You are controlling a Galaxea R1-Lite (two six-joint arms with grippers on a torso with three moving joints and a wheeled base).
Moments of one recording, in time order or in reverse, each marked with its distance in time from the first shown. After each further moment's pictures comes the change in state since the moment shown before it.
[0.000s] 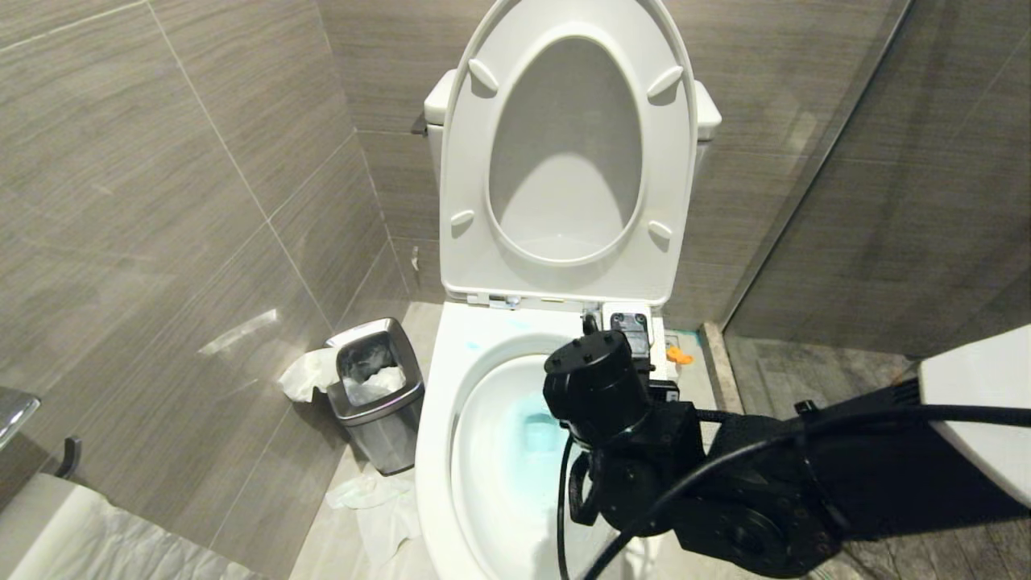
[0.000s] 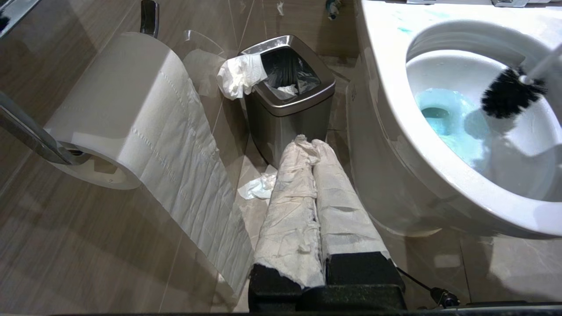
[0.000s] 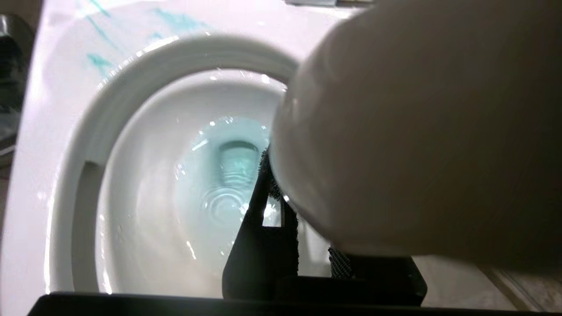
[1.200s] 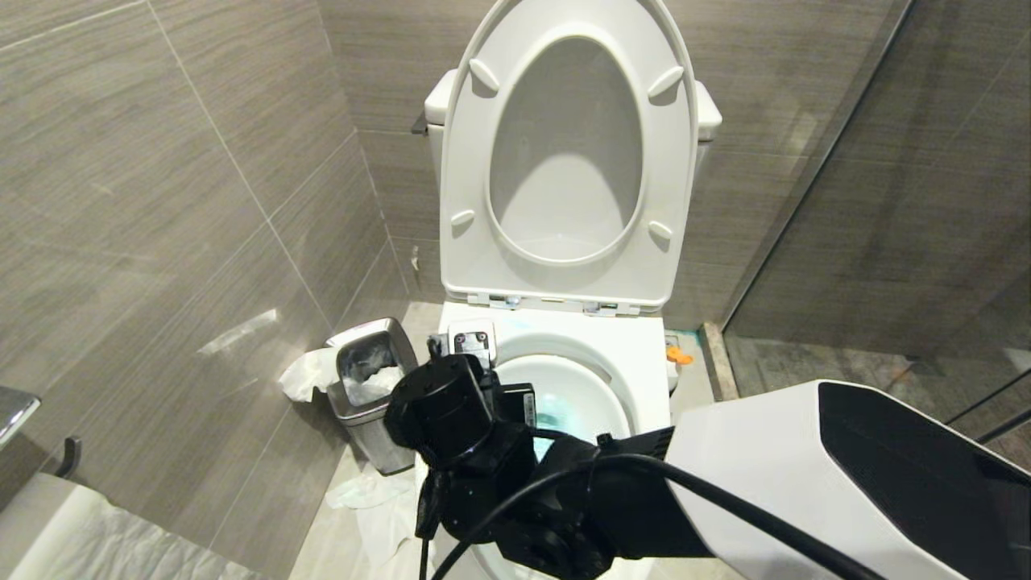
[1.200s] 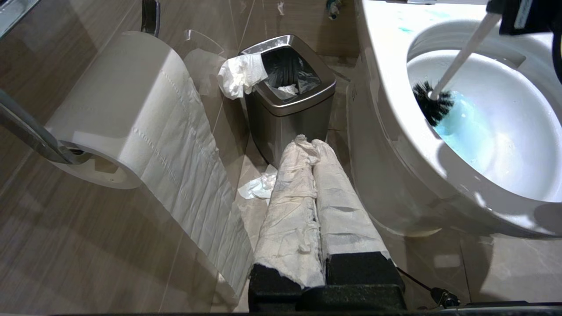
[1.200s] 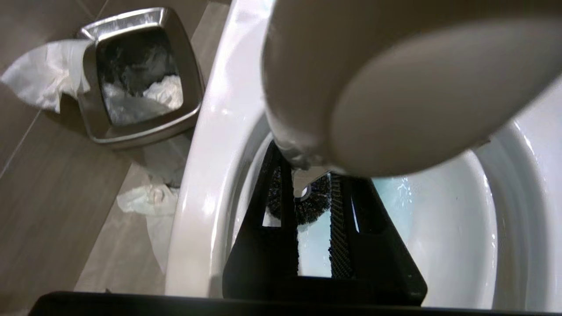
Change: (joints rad) left arm 0.000 0.000 0.000 0.000 0.000 0.000; right arm 0.138 0.322 -0.452 0.007 0.053 -0.136
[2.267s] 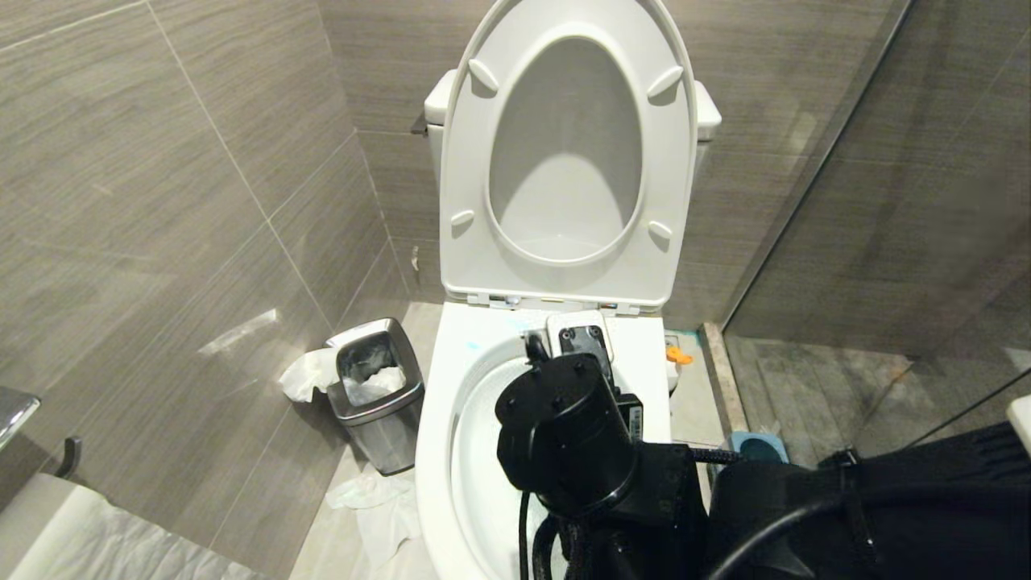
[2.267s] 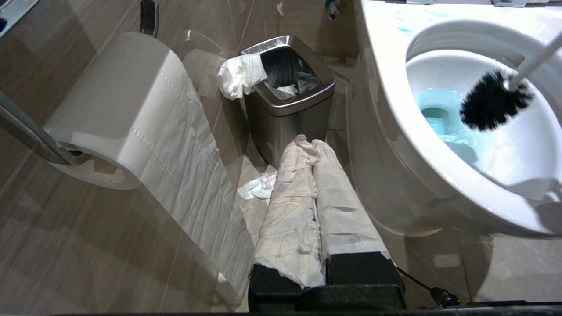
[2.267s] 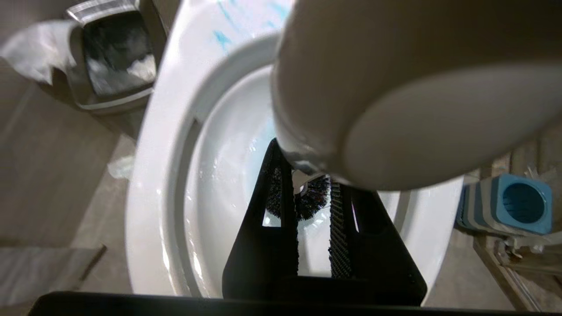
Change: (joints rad) left arm 0.000 0.000 0.000 0.000 0.000 0.000; right arm 0.026 -0.386 0.443 0.000 -0.013 0.063
